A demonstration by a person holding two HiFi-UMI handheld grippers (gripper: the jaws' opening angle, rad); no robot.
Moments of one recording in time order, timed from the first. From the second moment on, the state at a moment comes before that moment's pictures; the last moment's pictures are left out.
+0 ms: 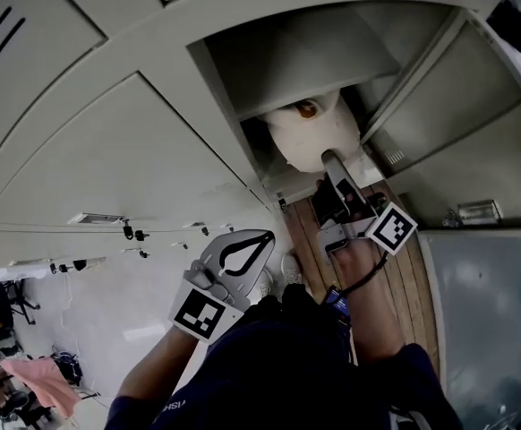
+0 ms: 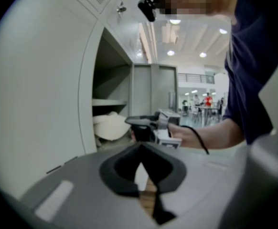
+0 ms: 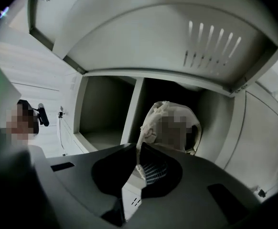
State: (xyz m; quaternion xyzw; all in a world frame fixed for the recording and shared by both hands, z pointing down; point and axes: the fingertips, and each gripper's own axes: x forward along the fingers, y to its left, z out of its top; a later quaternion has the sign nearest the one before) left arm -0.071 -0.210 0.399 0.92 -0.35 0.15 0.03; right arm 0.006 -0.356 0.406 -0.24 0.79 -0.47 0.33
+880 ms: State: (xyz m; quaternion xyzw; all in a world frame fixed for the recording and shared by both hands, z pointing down) left arm -0.075 -0.234 0.408 0.91 -0.37 0.16 0.05; right arm -0.033 -0.422 0.466 -0.33 0.75 -0.54 0.22
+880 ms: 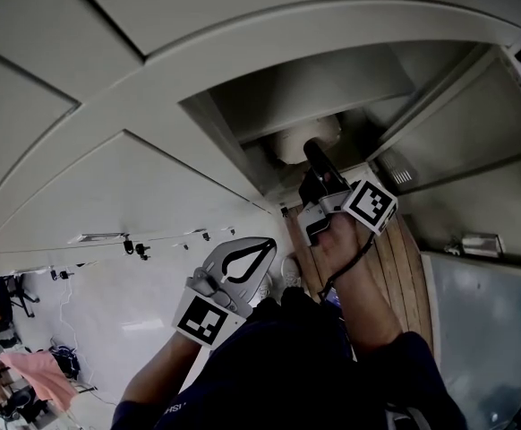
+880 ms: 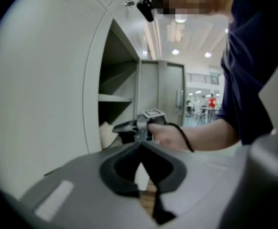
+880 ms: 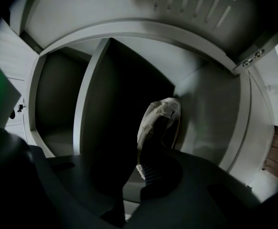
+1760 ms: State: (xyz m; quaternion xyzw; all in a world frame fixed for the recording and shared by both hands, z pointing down) left arm -0.075 -0.229 0.403 0.92 -0.37 0.14 0.04; right arm -0.027 -0.418 0.488 -0.38 0.70 -0.58 0.18
